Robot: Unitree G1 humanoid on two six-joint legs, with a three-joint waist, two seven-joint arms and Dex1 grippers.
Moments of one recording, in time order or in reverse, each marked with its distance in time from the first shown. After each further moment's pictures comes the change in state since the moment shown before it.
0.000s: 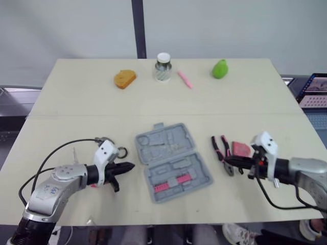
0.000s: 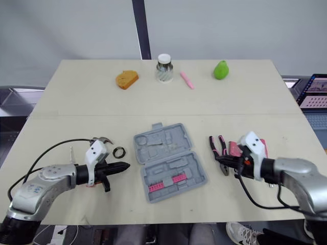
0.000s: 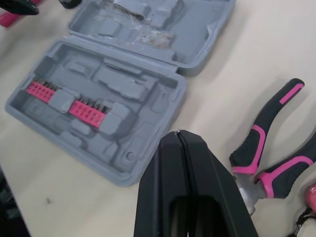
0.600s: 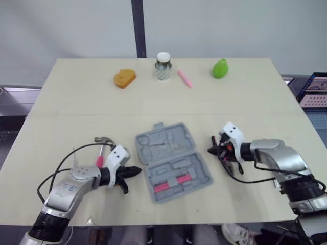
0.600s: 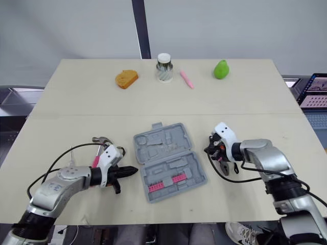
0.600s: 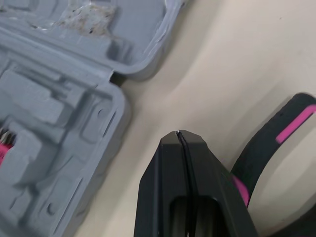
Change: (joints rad) left arm -0.058 -0.066 -0.122 0.112 0.085 -0.025 0.015; right arm -0.374 0.174 0.307 0.397 -0.263 -0.006 -0.033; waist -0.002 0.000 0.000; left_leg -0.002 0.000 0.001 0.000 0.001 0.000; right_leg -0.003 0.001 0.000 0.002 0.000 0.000
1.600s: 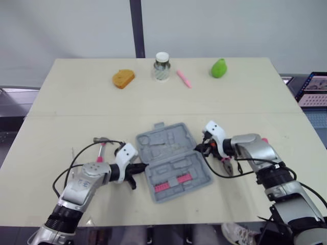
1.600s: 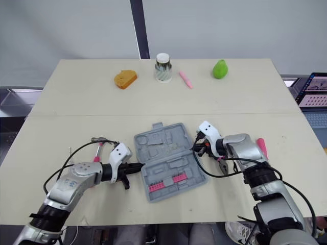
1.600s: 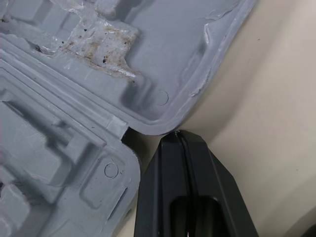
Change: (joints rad) left arm -0.074 -0.086 -0.063 0.085 0.095 -0.063 0.000; right arm -0.123 0.159 0.062 0.200 -0.131 -0.088 0.078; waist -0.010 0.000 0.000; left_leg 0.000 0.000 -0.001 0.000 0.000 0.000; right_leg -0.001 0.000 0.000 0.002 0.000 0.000
